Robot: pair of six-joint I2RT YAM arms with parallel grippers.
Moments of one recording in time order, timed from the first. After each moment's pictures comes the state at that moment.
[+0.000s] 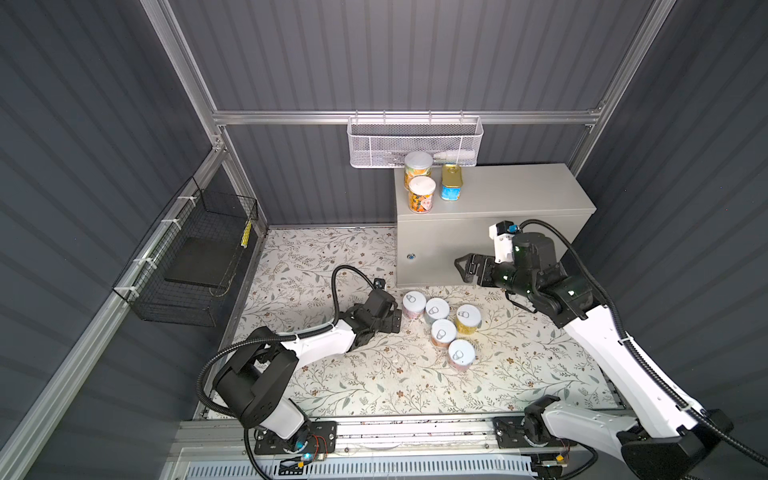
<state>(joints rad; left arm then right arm) -0.77 1.54 0.79 -0.10 -0.26 -0.42 0.44 1.12 1.20 -0.66 -0.05 0.44</state>
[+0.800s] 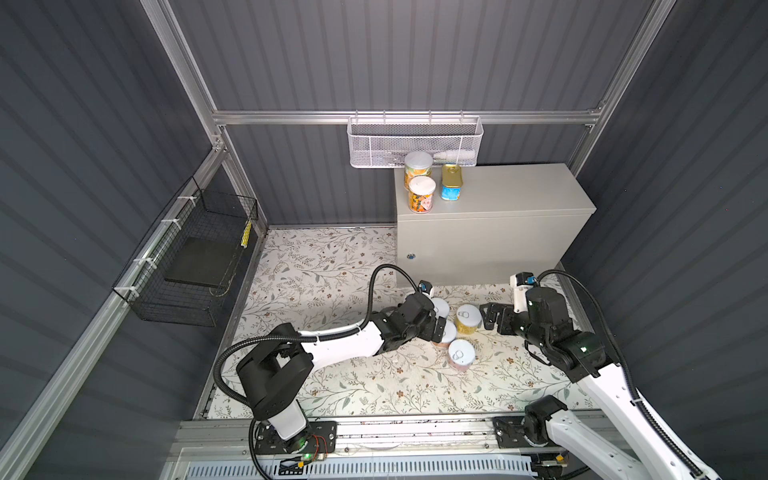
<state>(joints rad) -1.02 1.66 1.02 -0.09 -0.12 -0.46 0.37 0.74 0.77 -0.70 0.06 0.39</state>
